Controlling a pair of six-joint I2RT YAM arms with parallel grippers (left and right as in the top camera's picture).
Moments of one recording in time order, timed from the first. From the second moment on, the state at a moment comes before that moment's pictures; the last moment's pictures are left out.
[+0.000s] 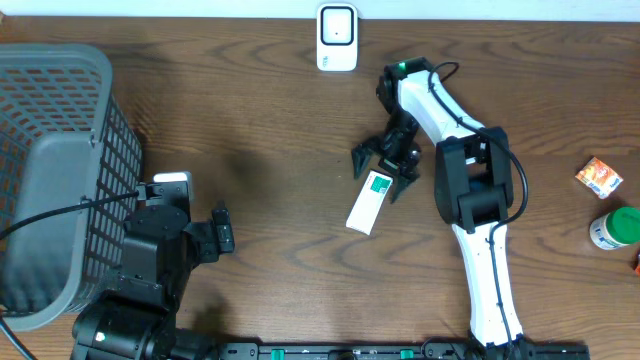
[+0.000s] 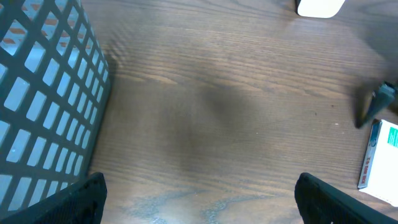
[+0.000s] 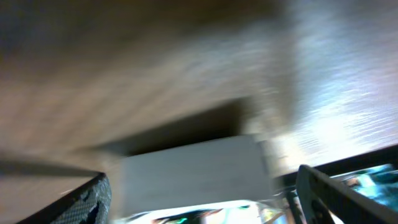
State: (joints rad) left arm -0.28 0.67 0.86 -0.91 -0.23 -0.25; right arm 0.30 2.56 2.10 -1.61 -0.44 0.96
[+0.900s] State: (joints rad) left arm -0.28 0.67 0.86 -0.92 -0.23 -0.25; right arm 0.30 2.21 2.08 -1.54 0.12 0.76
